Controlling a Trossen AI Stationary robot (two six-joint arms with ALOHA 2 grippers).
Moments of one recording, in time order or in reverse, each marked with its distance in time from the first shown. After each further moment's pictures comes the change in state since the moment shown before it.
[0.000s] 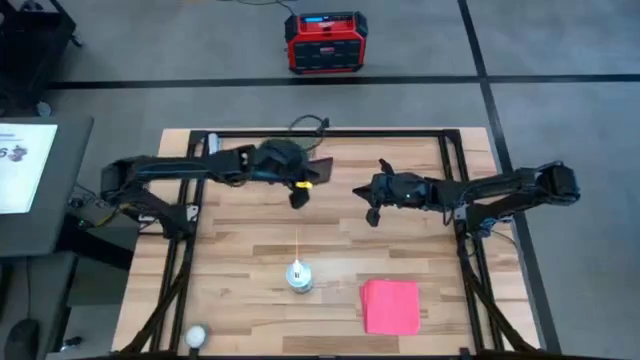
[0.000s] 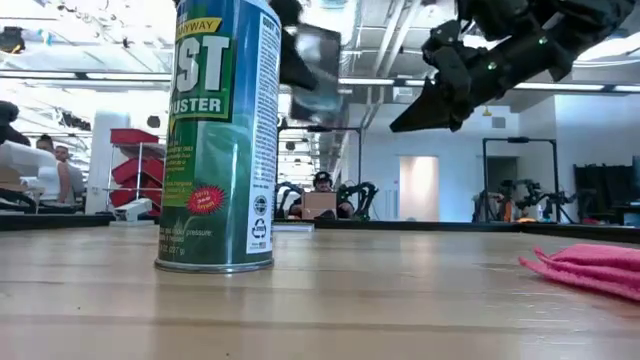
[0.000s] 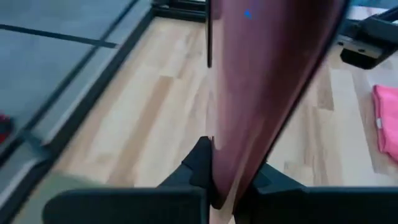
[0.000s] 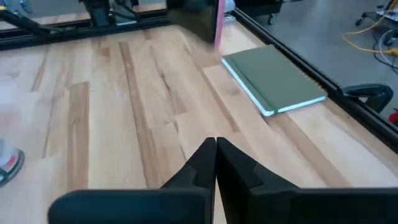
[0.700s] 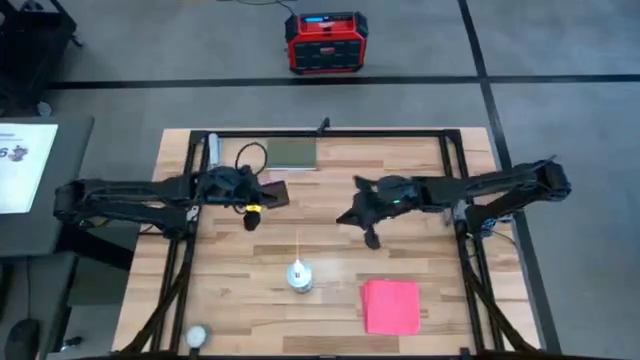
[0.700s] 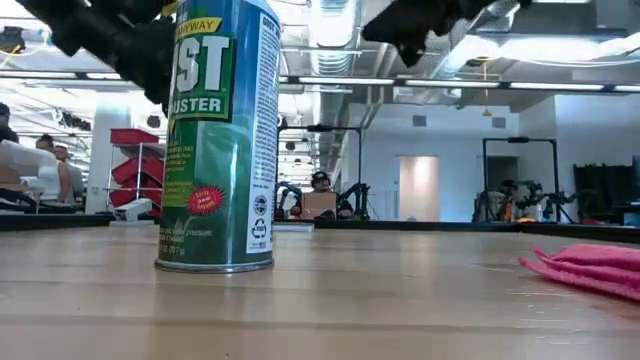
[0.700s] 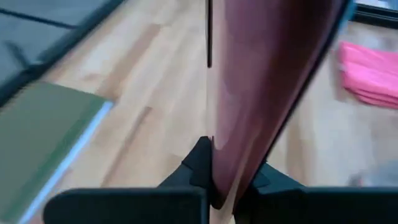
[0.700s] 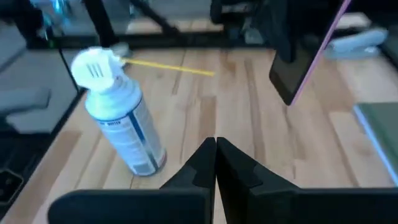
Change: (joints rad) left arm -0.019 -0.469 -0.635 0.208 0.134 -0.056; right arm 0.156 0.179 0.497 -0.448 -0.268 -0.065
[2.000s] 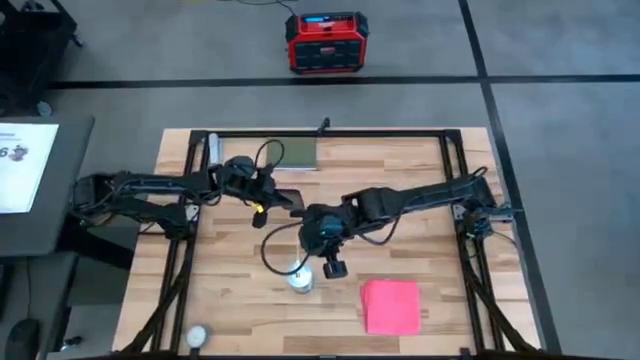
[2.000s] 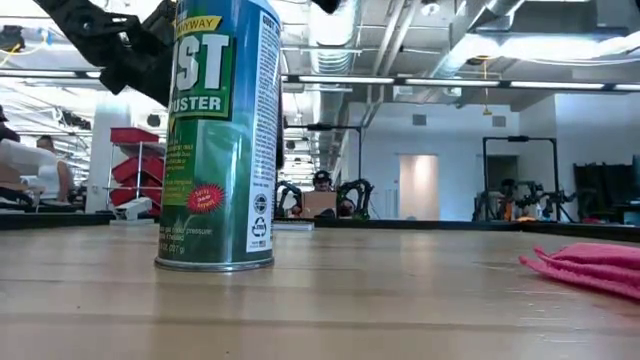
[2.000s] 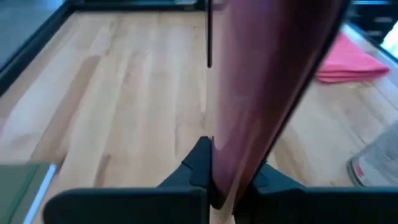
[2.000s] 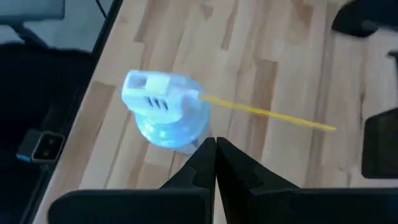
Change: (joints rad) left arm 0.148 0.269 0.002 0.303 0.289 0.207; right arm 0.119 0.560 0.927 -0.709 -0.021 -0.022
